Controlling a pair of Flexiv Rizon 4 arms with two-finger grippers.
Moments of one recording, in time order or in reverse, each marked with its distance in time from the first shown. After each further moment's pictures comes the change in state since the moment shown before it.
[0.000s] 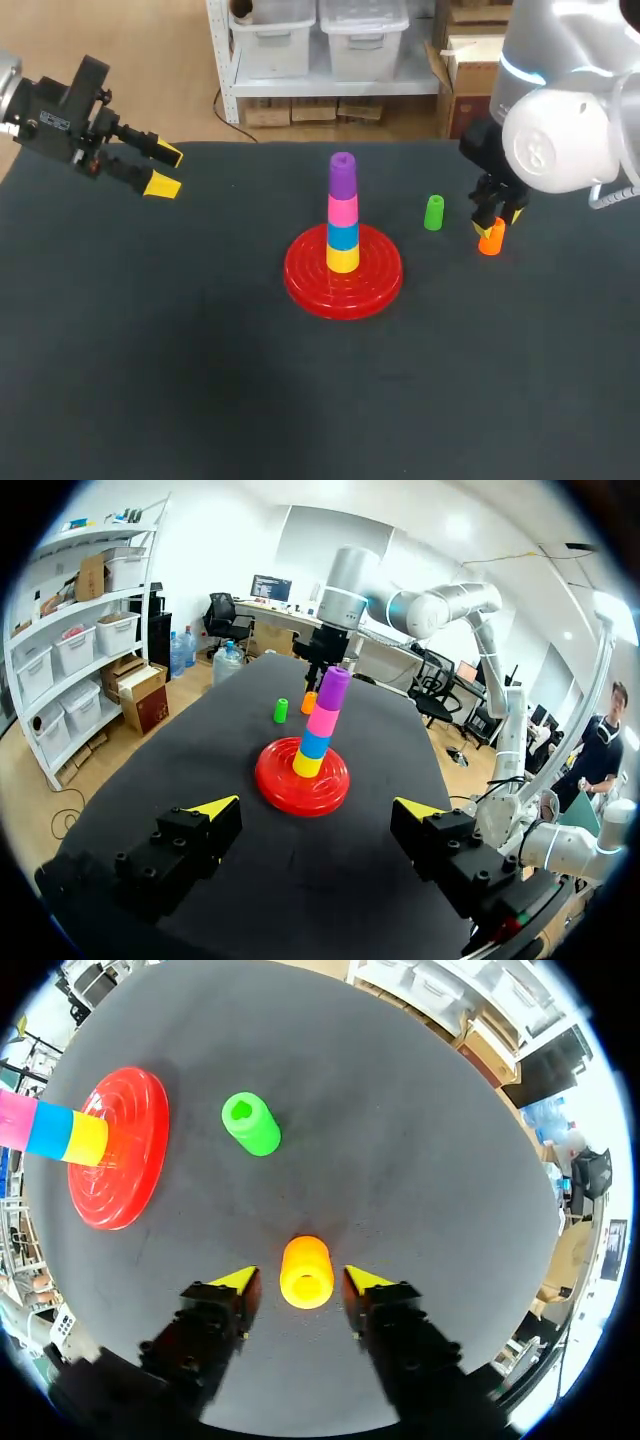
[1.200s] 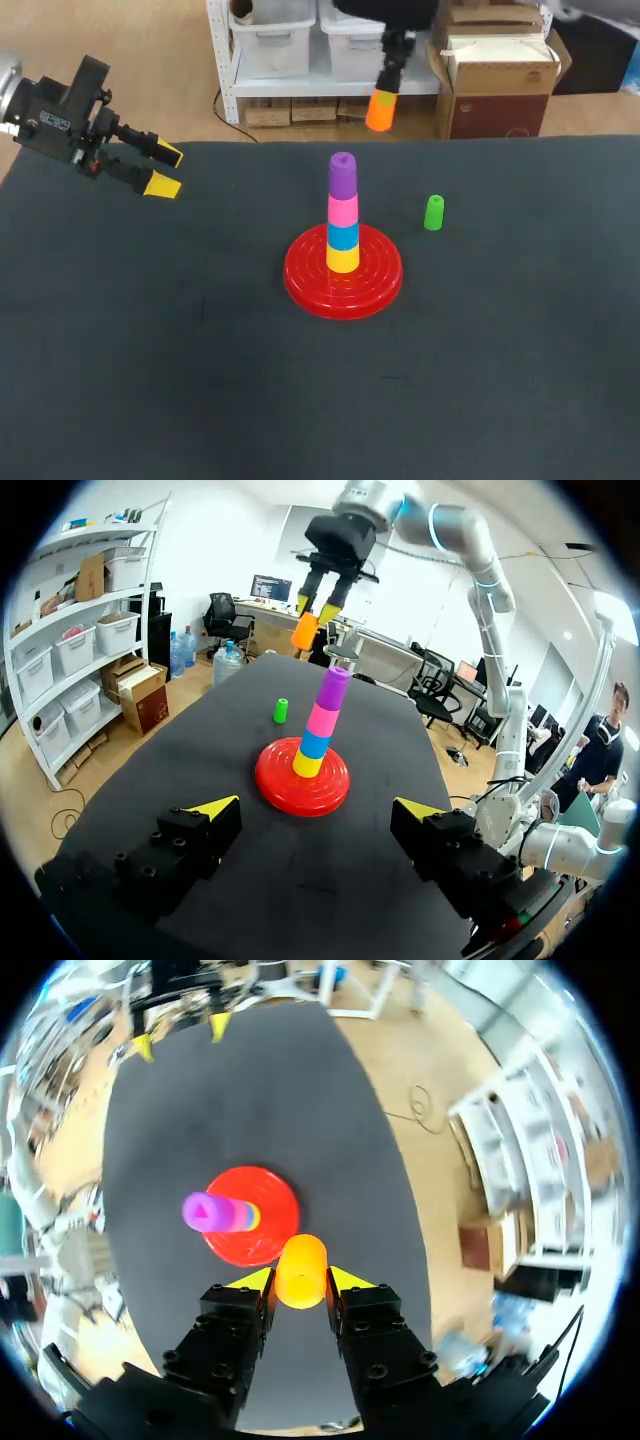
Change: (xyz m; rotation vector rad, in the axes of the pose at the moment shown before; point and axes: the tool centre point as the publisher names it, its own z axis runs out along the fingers) left arm 0.000 0.000 0.000 0.000 0.000 0.000; right arm -0.124 0.126 -0.210 0.016 -0.104 -0.752
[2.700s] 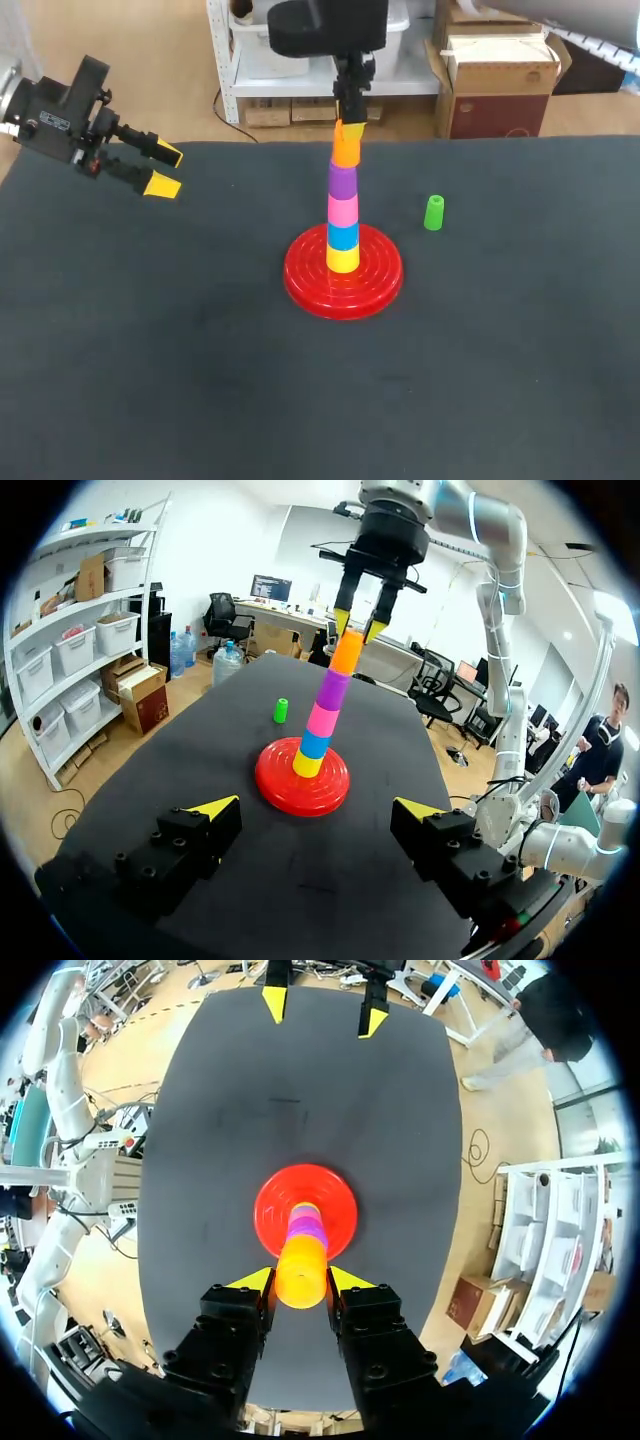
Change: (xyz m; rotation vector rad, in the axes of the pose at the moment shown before) left arm 0.000 0.000 0.000 0.000 0.000 0.000; right arm -0.027 0.066 0.003 -0.095 0.110 -0.339
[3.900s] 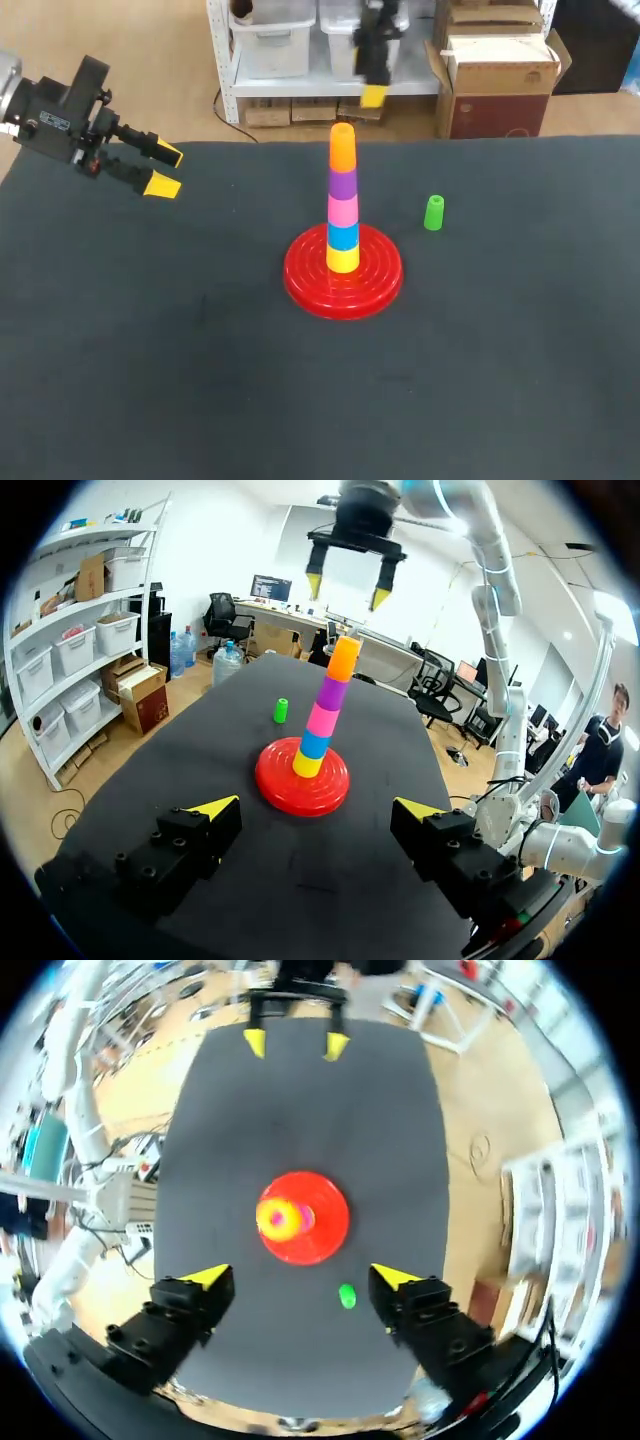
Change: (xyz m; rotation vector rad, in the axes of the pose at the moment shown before) left arm 0.000 0.000 0.000 0.000 0.000 0.000; right arm 0.038 -0.023 -0.040 -0.059 -0.129 0.112
